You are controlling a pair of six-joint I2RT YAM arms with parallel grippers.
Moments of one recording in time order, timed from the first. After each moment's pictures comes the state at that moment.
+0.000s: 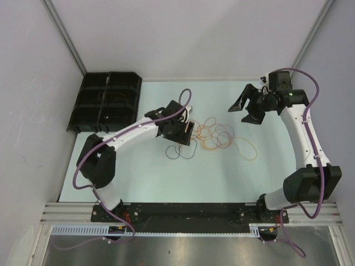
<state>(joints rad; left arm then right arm) -0.69 1.73 1.34 -0.63 0.09 -0.30 0.06 1.46 1.56 -1.02 -0.48 0.58</state>
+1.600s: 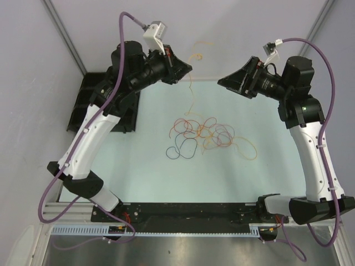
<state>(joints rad) -0.66 1.57 2.14 -0.61 0.19 -0.41 0.18 1.27 1.66 -0.53 -0.73 0.73</state>
